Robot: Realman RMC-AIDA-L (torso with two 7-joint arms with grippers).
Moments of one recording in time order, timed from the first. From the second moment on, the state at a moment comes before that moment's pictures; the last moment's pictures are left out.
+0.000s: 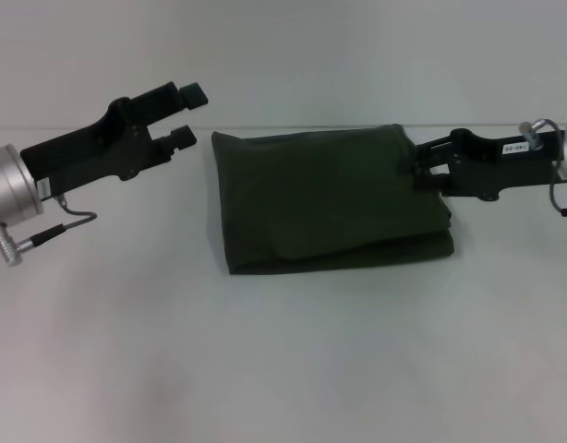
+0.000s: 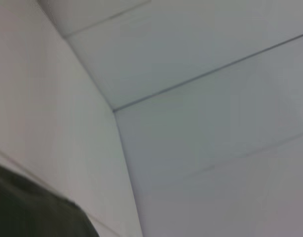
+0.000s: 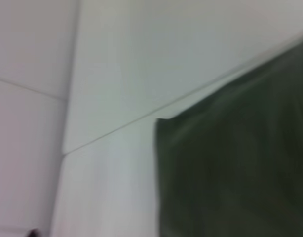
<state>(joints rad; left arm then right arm) -0.58 -2.04 0.67 0.59 1.66 1.39 -2.34 0.84 1.93 -0.75 -0.50 -2.15 -1.28 2.66</state>
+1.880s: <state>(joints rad) -0.63 -2.12 0.72 0.42 1.98 1.01 -2.67 0.62 1.82 -0.49 -0.61 -2.05 -1.34 2.35</state>
